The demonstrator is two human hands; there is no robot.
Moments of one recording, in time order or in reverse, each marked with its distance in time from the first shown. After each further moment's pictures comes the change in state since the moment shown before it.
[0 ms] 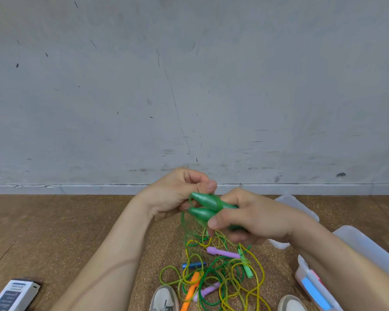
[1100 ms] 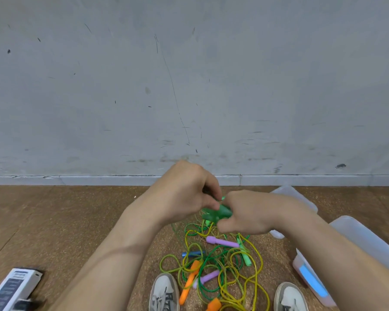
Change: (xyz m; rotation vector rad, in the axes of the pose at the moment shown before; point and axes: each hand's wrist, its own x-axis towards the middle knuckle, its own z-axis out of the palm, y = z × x) left_hand -0.009 0.011 0.024 1.080 0.202 0.178; right_hand 0.018 0.008 0.002 -0.886 0.083 0.278
